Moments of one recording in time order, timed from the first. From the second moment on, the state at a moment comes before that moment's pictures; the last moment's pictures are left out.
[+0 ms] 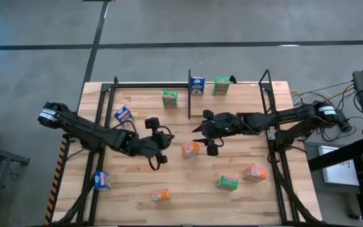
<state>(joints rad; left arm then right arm) -0.31 1.39 0.98 -0.23 -0.71 0.02 0.03 1.40 0.98 -0.10 0.00 -0.12</state>
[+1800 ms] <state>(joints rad) -0.31 1.36 0.91 -0.21 -0.72 -0.01 -0.01 1.57 1.28 -0.67 -0.12 -0.22</state>
